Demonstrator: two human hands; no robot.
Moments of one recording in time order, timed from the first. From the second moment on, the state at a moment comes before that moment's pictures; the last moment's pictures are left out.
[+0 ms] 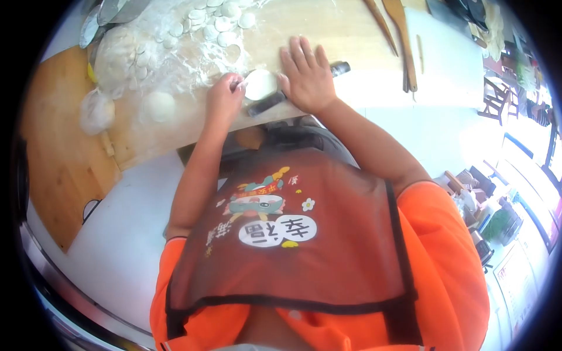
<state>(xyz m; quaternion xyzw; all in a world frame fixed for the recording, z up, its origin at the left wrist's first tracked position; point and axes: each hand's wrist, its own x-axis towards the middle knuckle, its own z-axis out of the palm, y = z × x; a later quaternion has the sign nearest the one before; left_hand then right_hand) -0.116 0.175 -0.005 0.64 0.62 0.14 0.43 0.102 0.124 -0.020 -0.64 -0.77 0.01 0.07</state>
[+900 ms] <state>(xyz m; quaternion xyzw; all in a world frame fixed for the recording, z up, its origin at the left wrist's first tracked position) -0.128 0.192 -0.010 0.70 0.60 0.07 0.39 0.087 0.115 -0.019 -0.64 -0.77 0.03 0.02</state>
